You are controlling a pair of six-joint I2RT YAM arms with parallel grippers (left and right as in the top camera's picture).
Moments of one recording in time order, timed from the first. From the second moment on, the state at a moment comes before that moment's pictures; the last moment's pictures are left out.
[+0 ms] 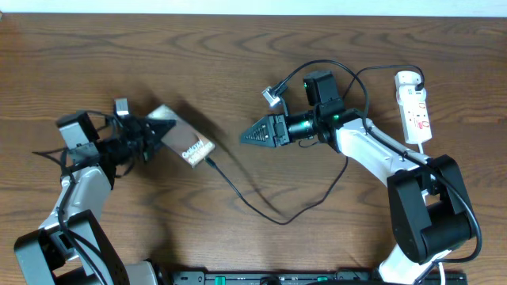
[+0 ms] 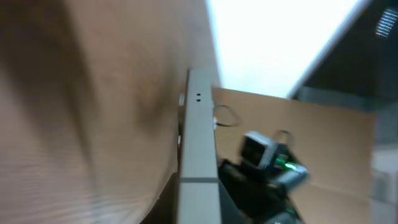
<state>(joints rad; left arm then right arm) 0.39 1.52 0.69 -0.01 1.19 -0.86 0.39 1.84 1.11 -0.14 -1.17 0.42</state>
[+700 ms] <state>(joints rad) 0.39 1.52 0.69 -0.56 0.64 -0.40 0.39 1.84 1.11 -0.28 -1.06 0.34</state>
